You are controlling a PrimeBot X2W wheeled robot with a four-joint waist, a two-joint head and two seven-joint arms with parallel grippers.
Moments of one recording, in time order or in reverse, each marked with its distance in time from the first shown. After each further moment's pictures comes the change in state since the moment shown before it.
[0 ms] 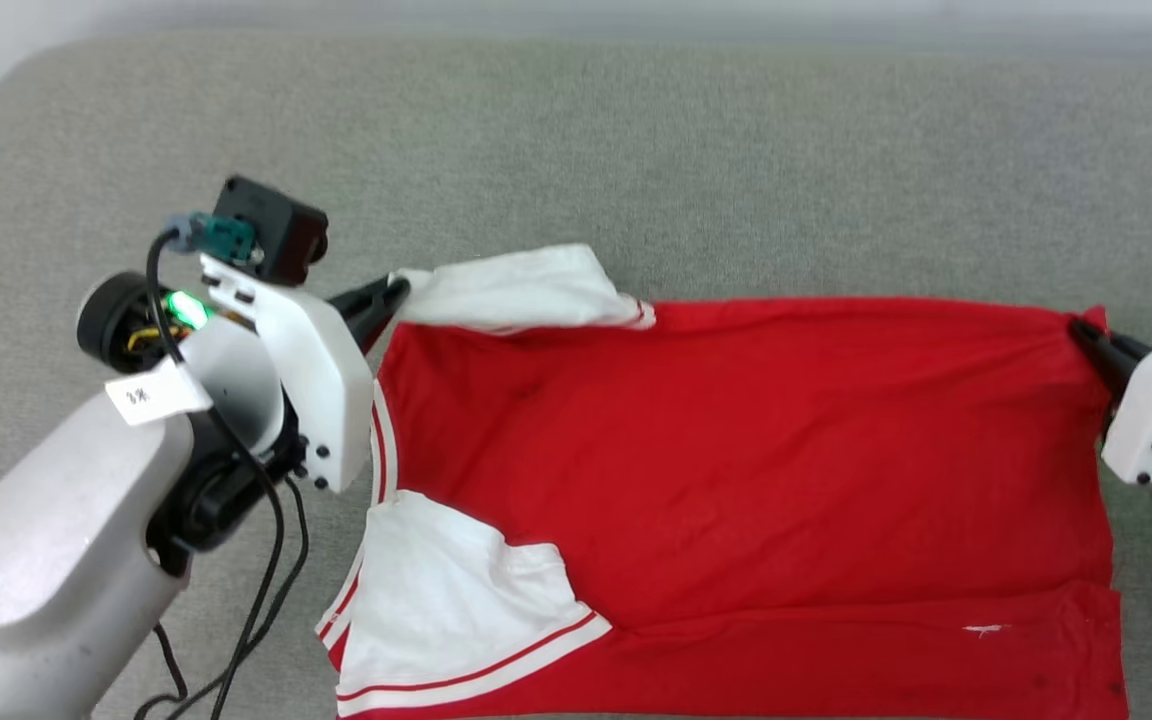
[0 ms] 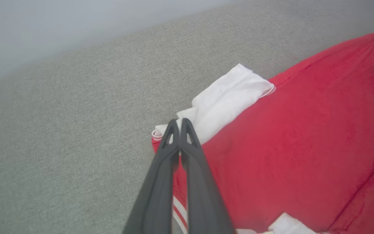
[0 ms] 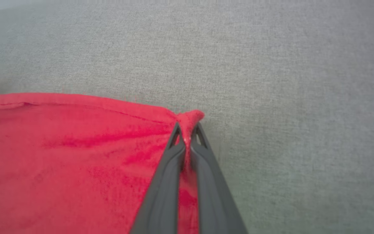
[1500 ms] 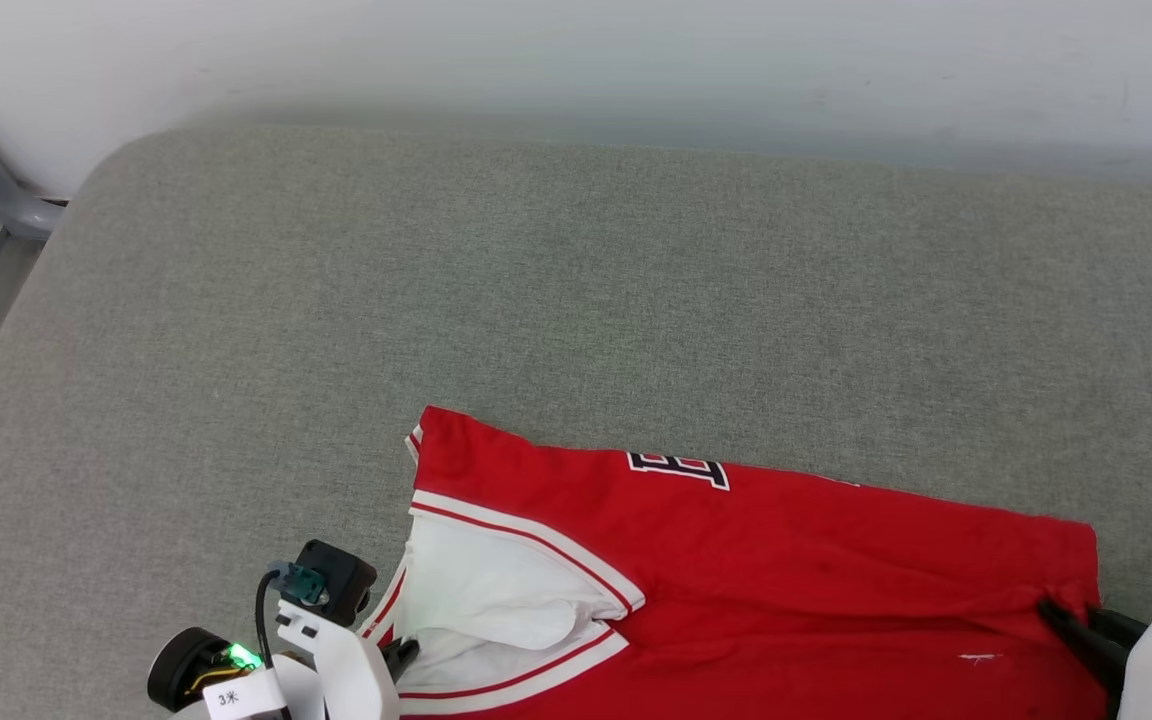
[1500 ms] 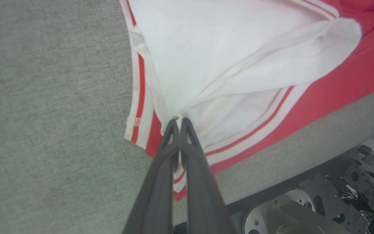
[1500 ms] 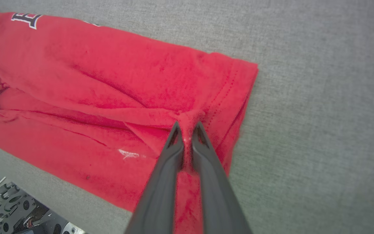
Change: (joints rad) left arm 0.438 0.027 -0.153 0.032 -0.033 0.052 -0.087; right arm 0.504 -0.190 0.127 -0.242 0.218 0.000 -0.066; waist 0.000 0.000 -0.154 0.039
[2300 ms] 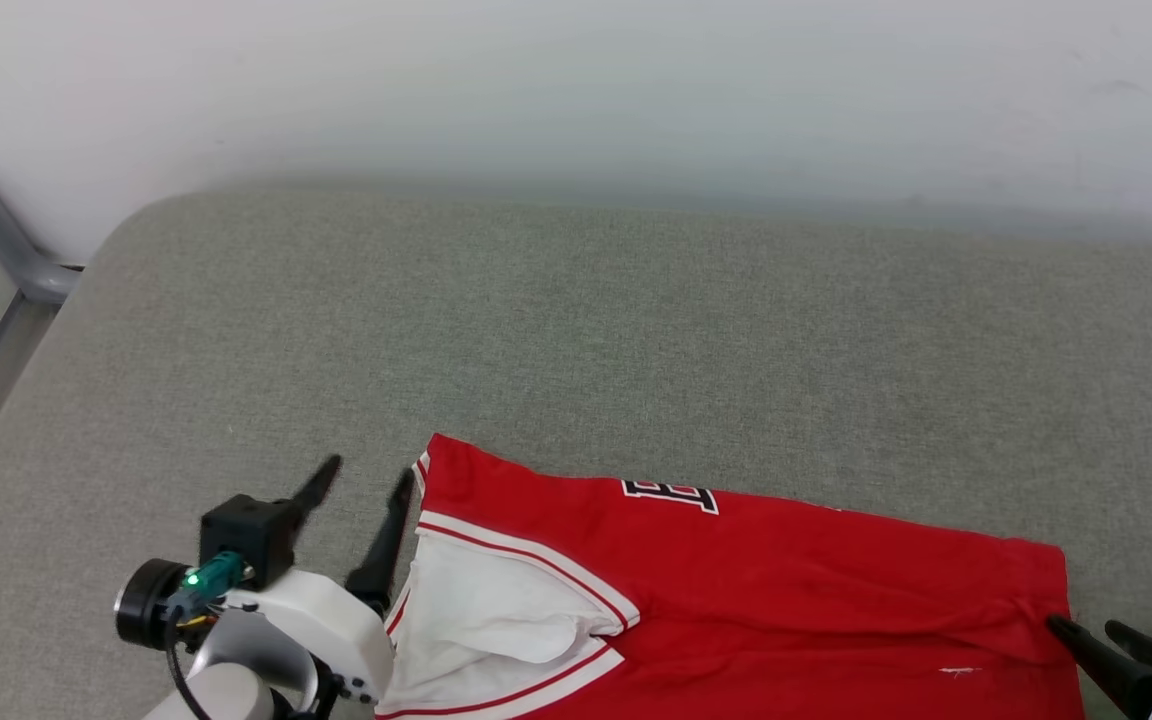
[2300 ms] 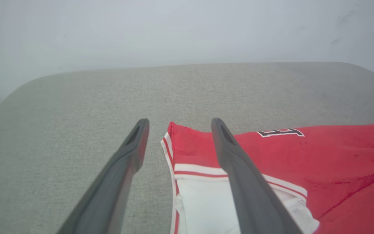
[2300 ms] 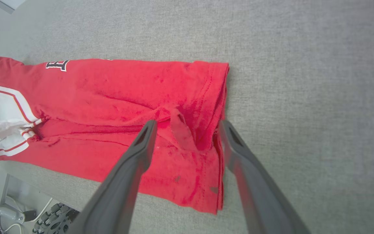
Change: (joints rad) left arm 0.018 -0.116 0.150 0.031 0.114 0.136 -0.497; right arm 0.058 0.128 -0.204 -0.019 0.050 0.000 0.125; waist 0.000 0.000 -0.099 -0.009
